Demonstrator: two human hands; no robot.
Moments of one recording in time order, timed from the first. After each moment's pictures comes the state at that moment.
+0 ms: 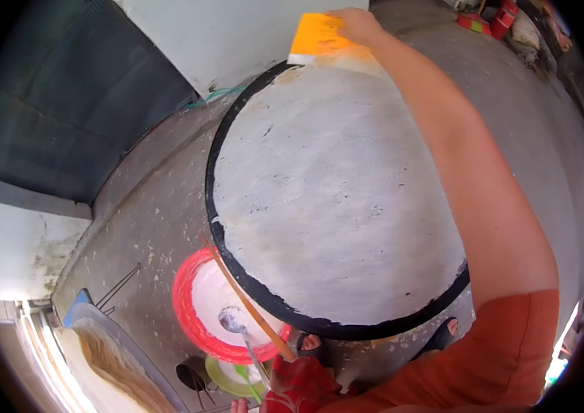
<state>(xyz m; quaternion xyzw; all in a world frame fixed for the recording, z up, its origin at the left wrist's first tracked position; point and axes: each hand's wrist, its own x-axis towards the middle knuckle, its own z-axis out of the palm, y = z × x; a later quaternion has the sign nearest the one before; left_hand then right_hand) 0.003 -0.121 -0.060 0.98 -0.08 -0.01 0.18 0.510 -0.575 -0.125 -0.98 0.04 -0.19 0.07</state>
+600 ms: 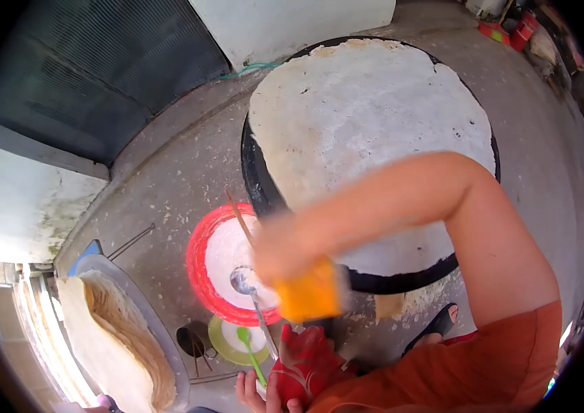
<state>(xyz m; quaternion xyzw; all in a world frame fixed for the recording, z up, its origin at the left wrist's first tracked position) -0.046 -0.107 -0.044 0.97 -0.04 0.01 0.23 0.231 -0.248 -0.090 -0.70 -0.64 0.29 0.09</state>
